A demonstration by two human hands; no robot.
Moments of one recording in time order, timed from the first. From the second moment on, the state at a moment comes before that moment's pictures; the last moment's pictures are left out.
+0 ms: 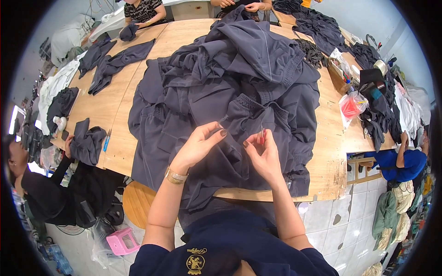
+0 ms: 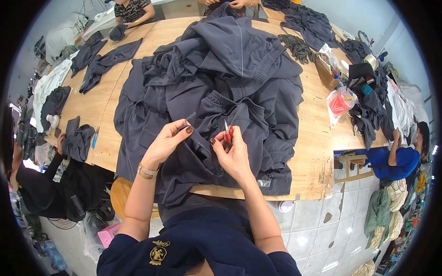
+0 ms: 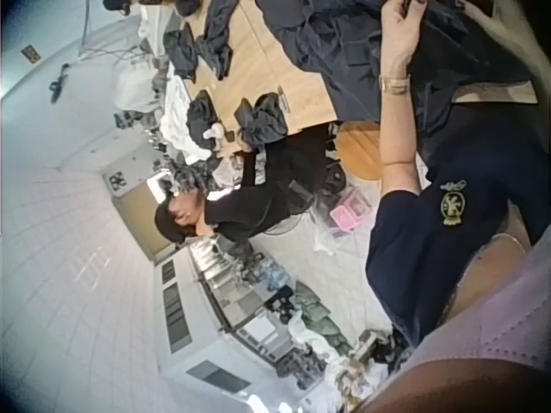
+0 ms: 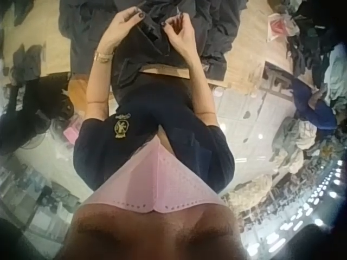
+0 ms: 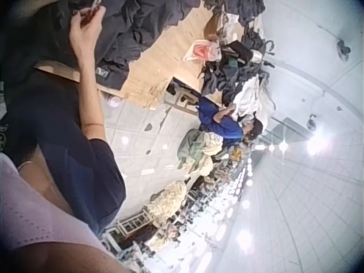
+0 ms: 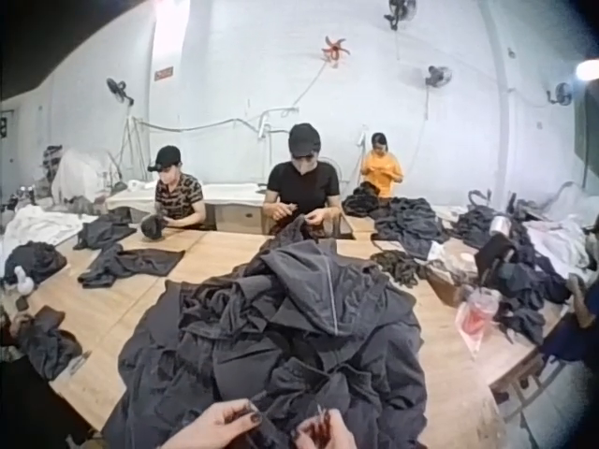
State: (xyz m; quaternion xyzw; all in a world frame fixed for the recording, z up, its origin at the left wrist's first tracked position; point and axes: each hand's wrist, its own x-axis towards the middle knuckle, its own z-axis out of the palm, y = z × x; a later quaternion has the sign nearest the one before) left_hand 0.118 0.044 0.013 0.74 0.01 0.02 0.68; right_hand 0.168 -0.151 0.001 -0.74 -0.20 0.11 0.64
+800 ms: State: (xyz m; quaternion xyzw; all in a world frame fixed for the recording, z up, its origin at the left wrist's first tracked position) left_hand 0.109 0.034 0.022 0.64 0.06 0.16 0.75; right_hand 0.167 -0.155 0.036 -0.82 -0.37 0.04 0.44
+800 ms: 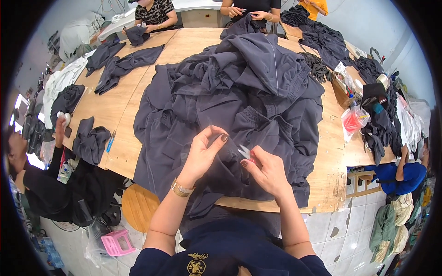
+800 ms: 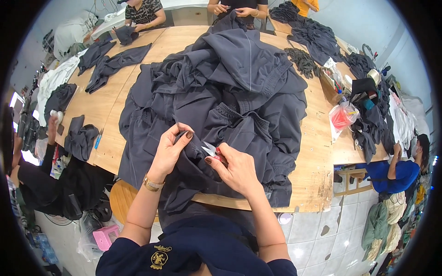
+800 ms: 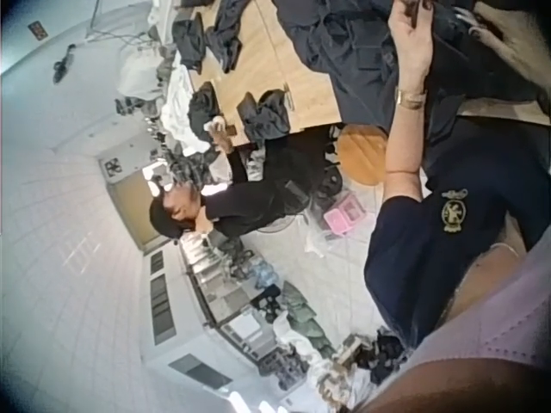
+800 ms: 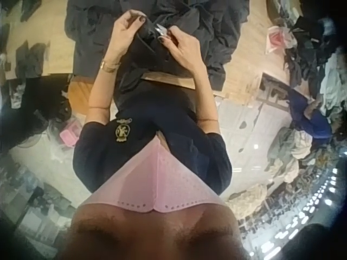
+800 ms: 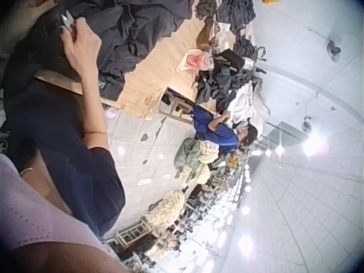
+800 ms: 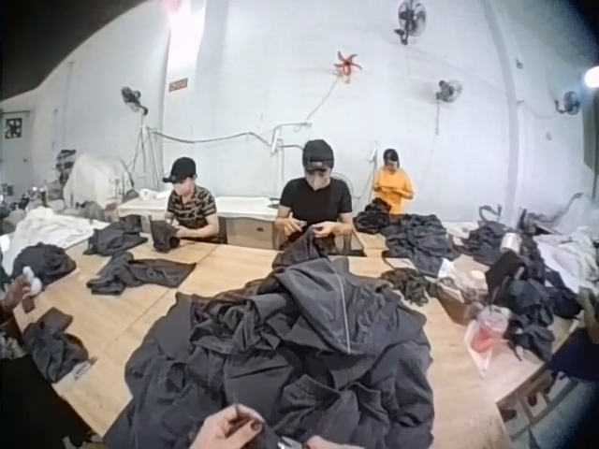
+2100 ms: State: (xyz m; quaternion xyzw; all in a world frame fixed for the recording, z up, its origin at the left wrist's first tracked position) left_hand 0.113 -0.010 -0.123 0.63 0.18 0.26 0.71; right_hand 0.216 -0.141 -0.058 -0.73 -0.21 -0.04 0.65
